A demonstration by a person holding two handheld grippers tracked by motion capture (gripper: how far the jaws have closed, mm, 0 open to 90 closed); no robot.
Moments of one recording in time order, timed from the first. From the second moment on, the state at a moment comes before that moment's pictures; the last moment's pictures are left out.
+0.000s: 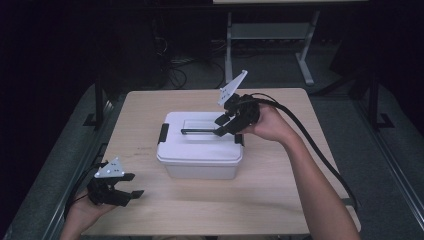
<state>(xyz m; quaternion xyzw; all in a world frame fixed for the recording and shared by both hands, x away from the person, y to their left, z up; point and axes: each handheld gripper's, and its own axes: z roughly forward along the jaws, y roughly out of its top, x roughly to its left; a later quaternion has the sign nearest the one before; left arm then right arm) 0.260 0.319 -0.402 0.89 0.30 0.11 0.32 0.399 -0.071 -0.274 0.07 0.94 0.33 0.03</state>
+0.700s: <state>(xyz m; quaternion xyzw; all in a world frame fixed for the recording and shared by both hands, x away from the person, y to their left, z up) 0.261 0.320 -0.402 0.89 0.30 0.11 0.32 0.392 -0.095 -0.275 0.09 0.94 0.33 0.04</state>
